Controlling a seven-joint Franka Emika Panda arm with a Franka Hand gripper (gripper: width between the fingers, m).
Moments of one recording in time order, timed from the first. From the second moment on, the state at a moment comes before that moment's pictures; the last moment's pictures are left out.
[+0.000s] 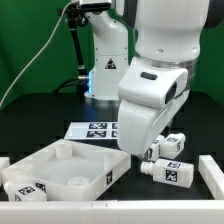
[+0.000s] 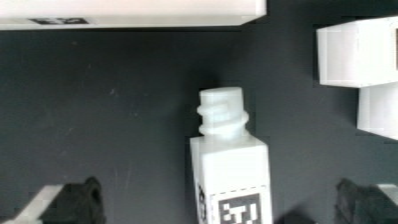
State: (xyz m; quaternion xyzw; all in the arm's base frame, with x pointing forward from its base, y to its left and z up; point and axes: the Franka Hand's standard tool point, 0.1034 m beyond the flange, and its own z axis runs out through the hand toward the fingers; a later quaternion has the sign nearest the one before) arm 0.580 0.081 0.066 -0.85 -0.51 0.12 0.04
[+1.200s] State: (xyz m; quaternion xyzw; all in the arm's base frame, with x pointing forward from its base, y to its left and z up) arm 0.557 0.055 0.057 -0.76 -0.64 0.10 0.06
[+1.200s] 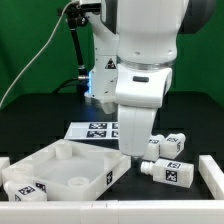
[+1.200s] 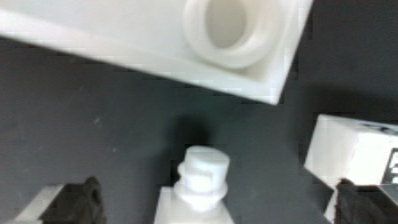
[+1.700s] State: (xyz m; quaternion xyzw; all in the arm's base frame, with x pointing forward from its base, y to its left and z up) arm 0.521 0.032 0.074 -0.82 -0.57 0.09 0.03
